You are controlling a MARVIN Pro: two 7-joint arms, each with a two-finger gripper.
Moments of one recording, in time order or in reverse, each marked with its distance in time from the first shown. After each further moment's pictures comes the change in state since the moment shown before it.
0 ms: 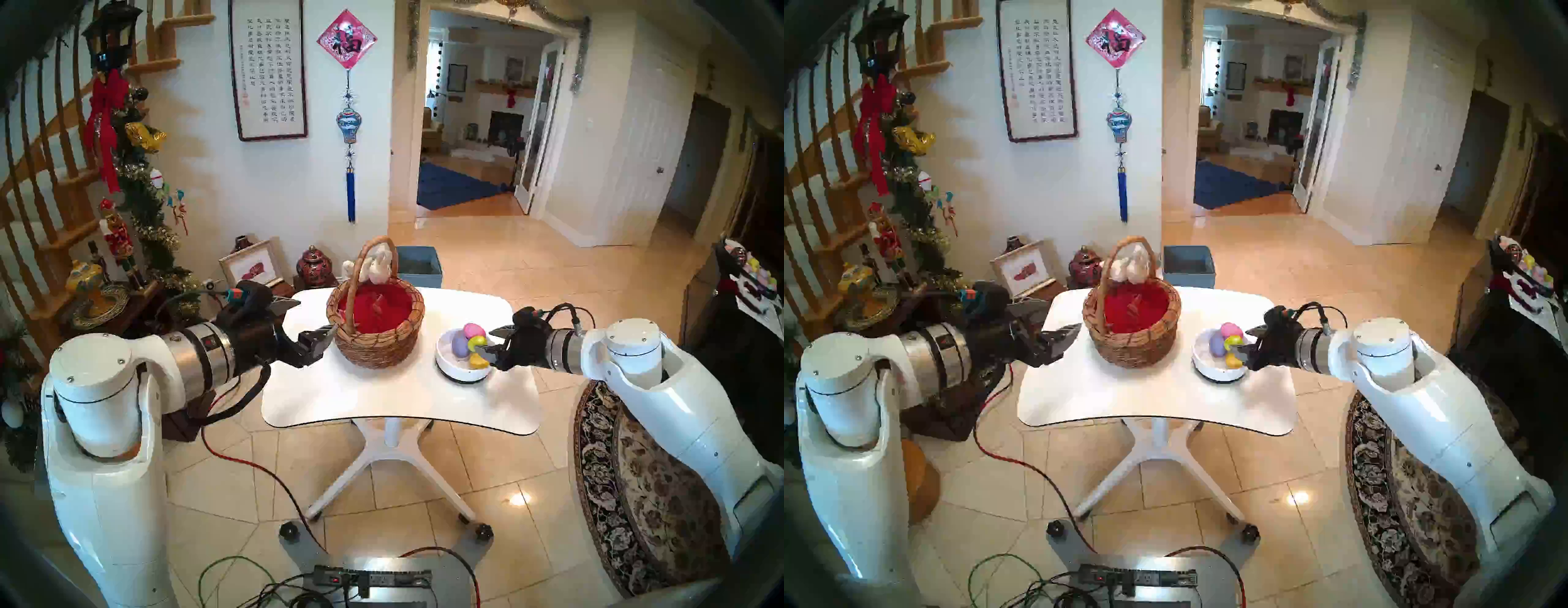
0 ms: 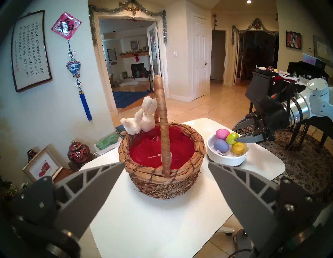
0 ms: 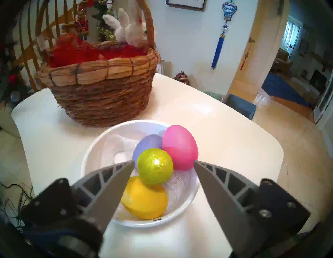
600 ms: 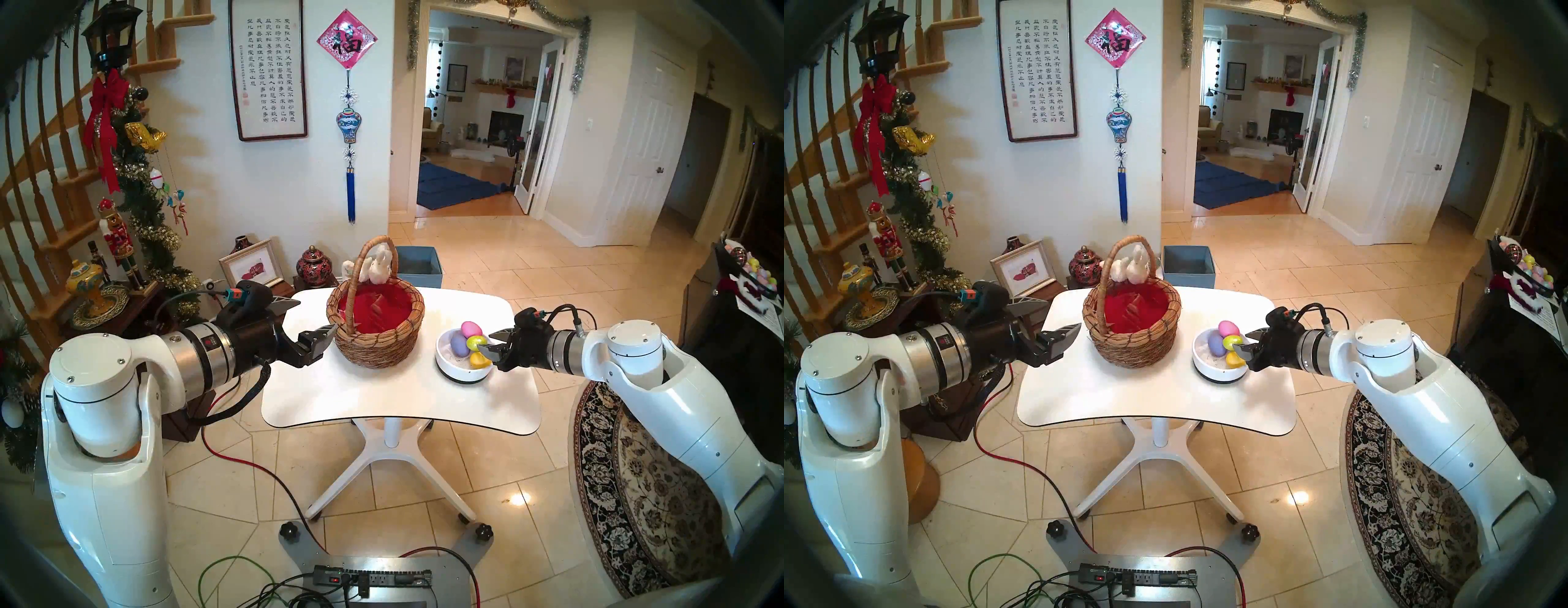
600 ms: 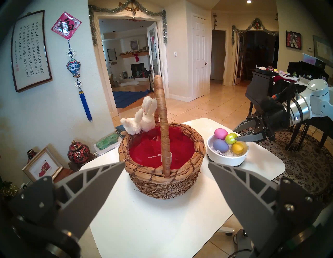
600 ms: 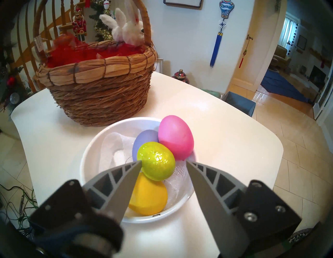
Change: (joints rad) left arm 0.000 0.000 0.000 0.000 0.000 0.000 0.000; right arm -0.009 0.008 0.000 0.000 0.024 0.001 -0.012
